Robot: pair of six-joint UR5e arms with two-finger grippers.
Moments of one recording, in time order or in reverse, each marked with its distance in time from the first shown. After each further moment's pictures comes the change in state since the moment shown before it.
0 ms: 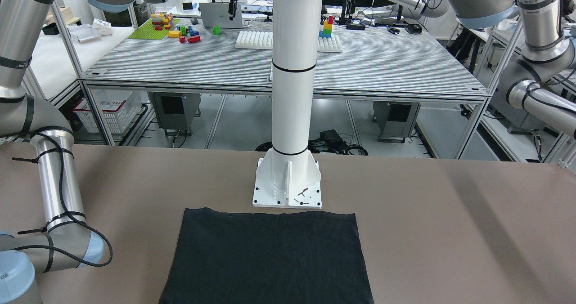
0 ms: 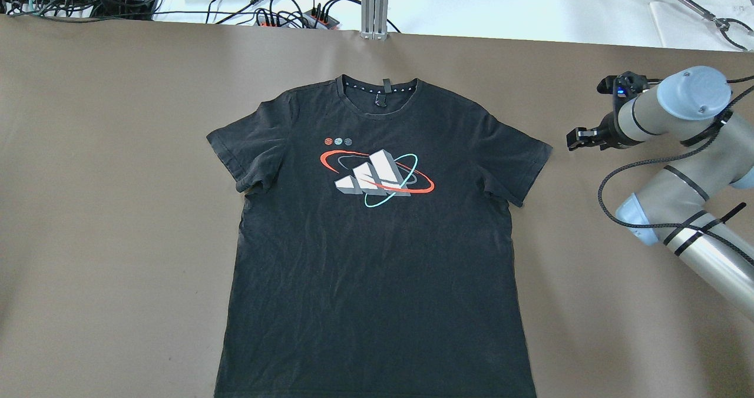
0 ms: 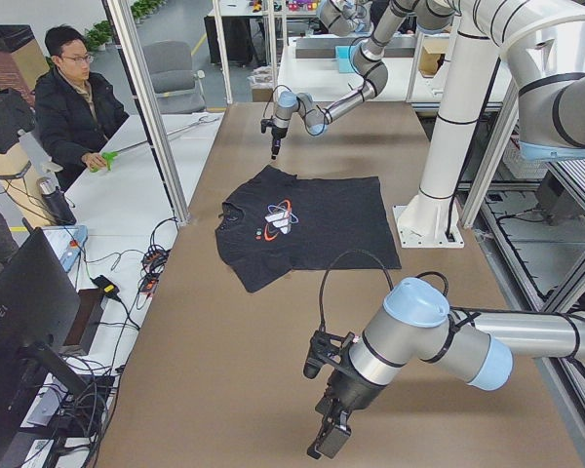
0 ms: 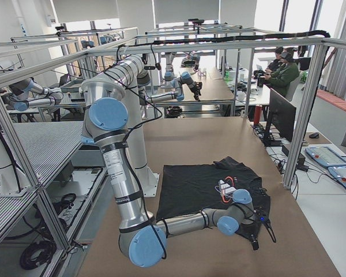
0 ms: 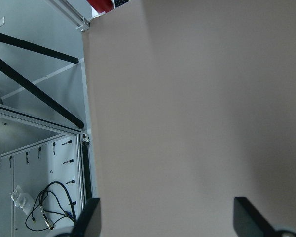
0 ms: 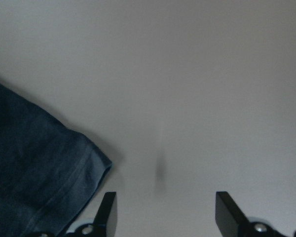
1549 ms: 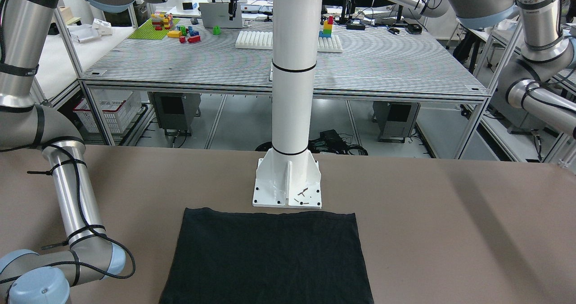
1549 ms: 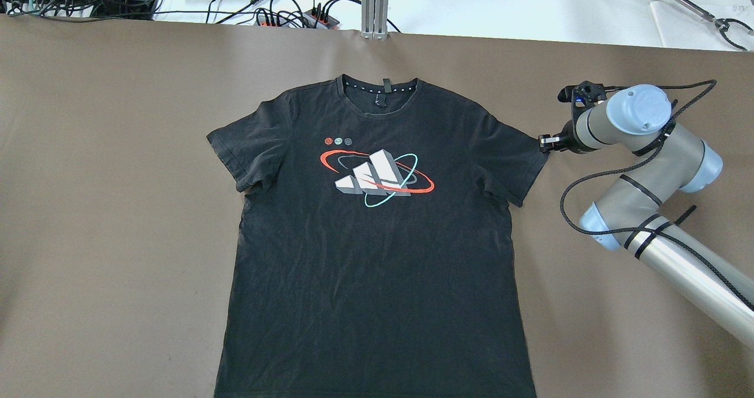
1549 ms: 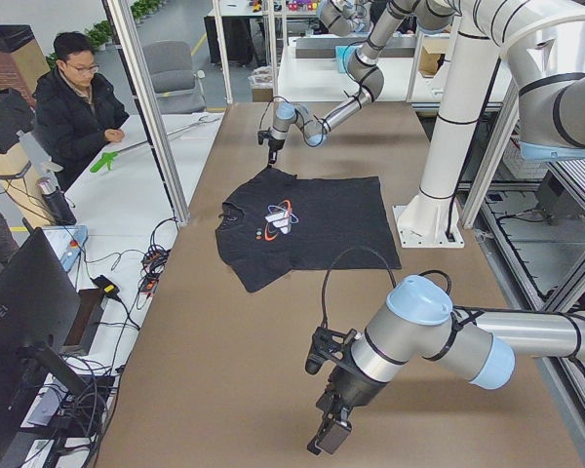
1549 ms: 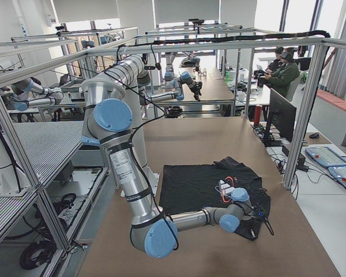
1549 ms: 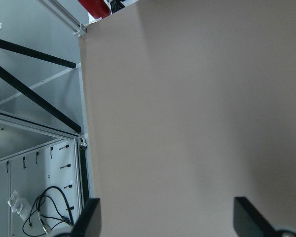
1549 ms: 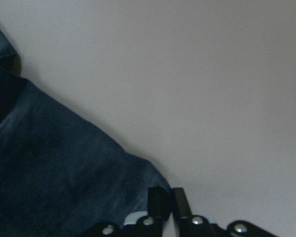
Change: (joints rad) left arm -0.002 0.006 -0.009 -0.013 -0.013 0.001; right arm -0.062 0.093 -0.114 0.084 -0.045 0.022
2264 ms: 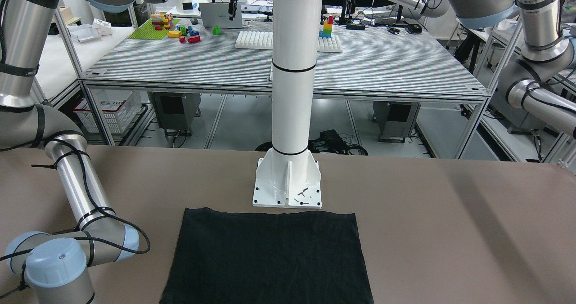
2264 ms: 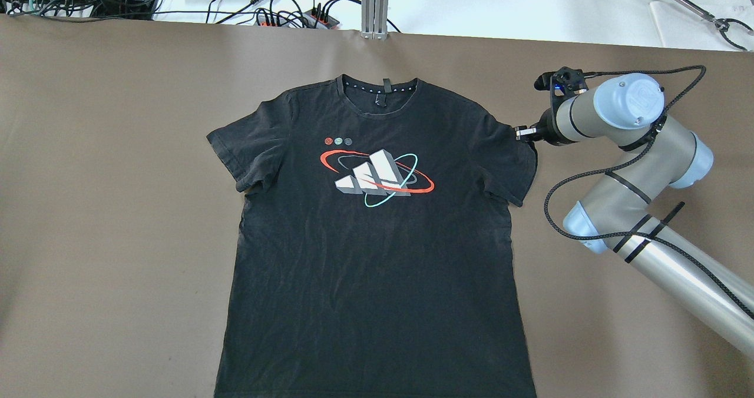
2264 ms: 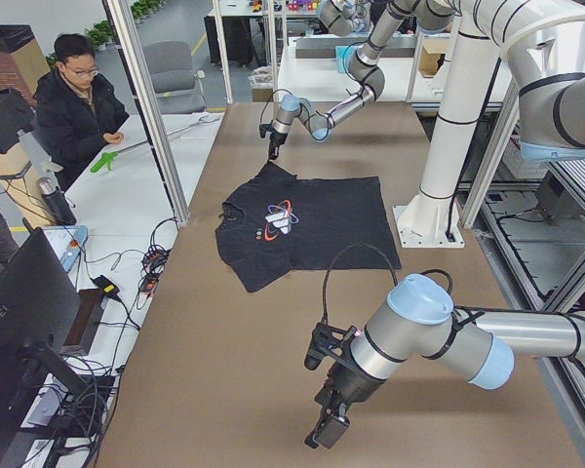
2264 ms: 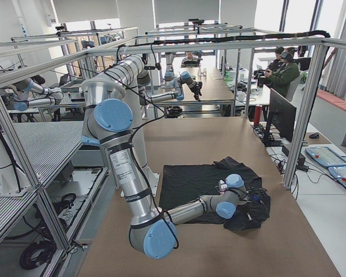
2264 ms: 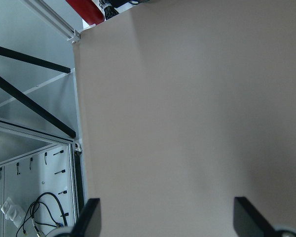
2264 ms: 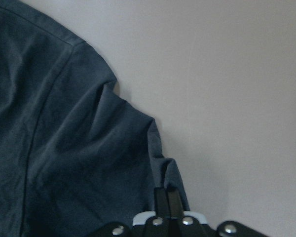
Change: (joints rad) left arm 0.000 -0.004 0.000 -0.015 -0.022 -0.005; right arm -0.010 -0.013 0.184 -0.056 0.004 0.003
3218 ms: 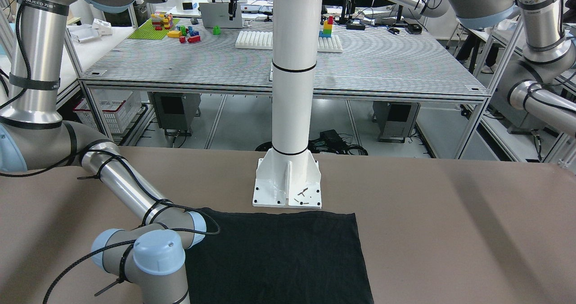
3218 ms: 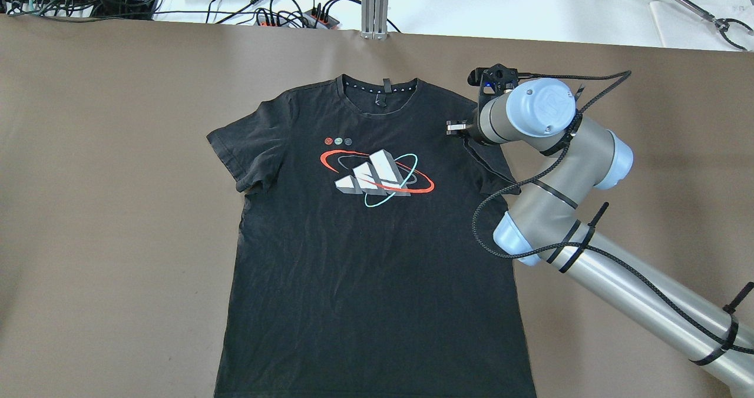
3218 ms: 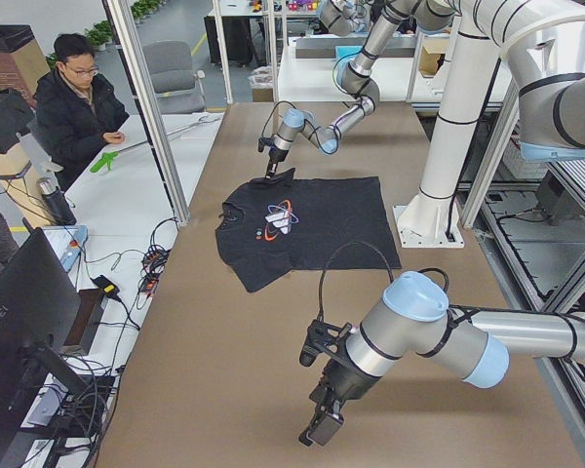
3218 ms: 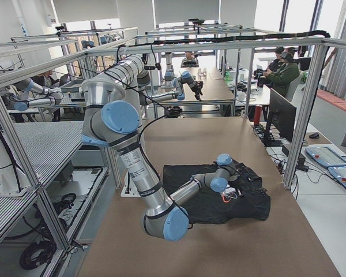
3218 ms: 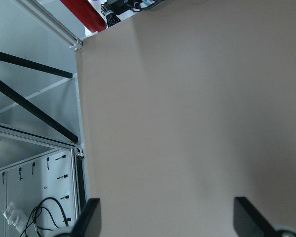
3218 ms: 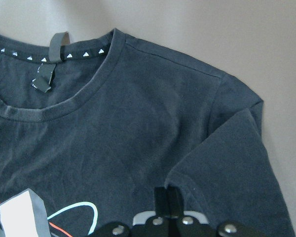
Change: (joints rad) left arm 0.000 -0.018 0.006 -0.003 0.006 -0.002; right arm -0.144 0.205 -0.015 -0.142 -0.186 0.235
